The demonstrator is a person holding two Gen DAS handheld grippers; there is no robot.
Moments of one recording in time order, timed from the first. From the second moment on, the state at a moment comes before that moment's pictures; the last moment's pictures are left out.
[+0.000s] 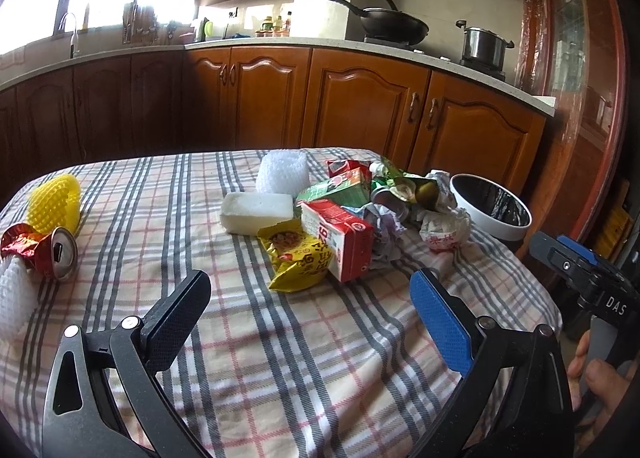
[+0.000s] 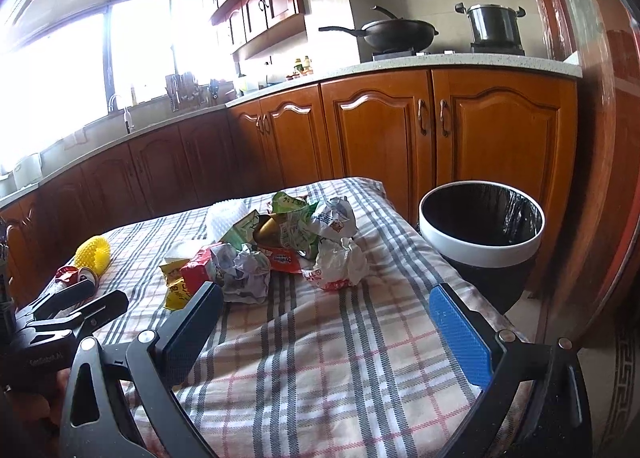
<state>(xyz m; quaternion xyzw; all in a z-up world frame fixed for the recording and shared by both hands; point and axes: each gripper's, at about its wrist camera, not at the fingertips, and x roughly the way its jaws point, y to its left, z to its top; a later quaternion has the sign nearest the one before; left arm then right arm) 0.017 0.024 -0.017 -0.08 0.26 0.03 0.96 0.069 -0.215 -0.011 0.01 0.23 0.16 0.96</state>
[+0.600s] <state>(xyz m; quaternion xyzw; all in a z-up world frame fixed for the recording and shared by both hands) 0.071 0.052 -0.031 -0.09 0.32 0.04 0.94 0.129 -0.216 -0.028 0.02 0.29 0.18 0.94</state>
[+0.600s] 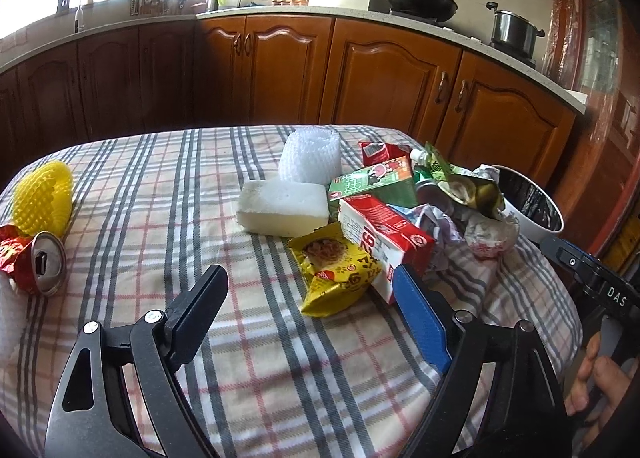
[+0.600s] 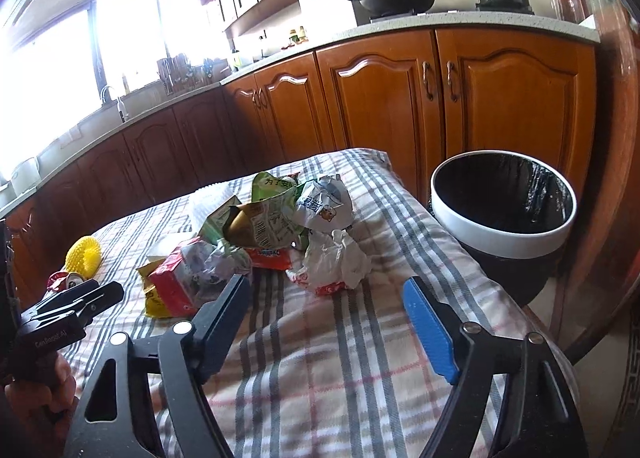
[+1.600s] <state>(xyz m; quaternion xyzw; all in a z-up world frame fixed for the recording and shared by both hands) 0.070 0.032 -0.021 -0.09 0.33 -0.02 0.94 0.145 -0.232 -0.035 0.06 0.33 0.24 0.91</state>
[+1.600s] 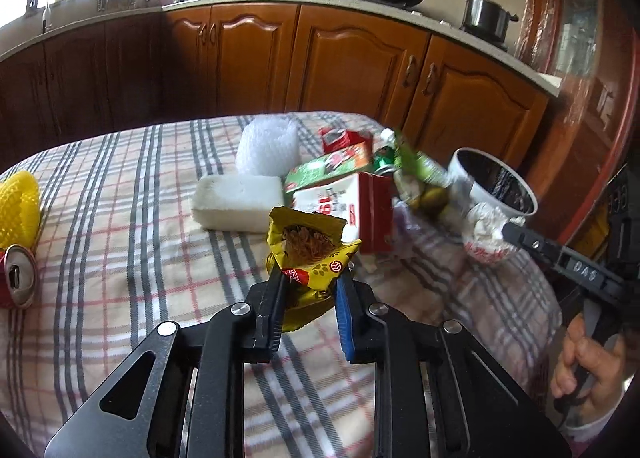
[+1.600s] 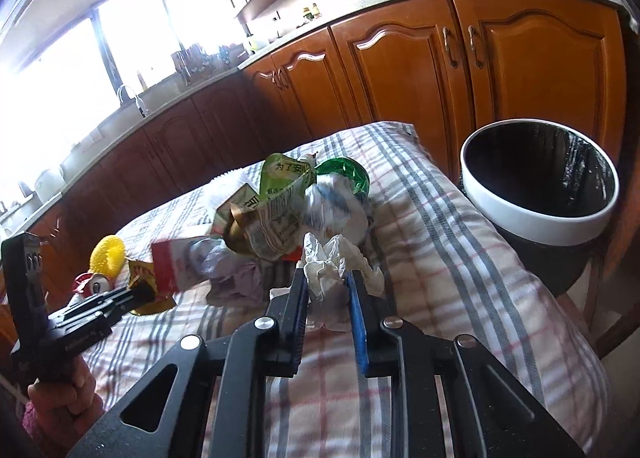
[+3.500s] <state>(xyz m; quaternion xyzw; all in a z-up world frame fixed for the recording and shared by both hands) 0.292 -0.235 -0.005 -0.02 0.39 -0.23 0.89 0.280 -0.407 -0.012 0.09 0.33 0.09 0.94</state>
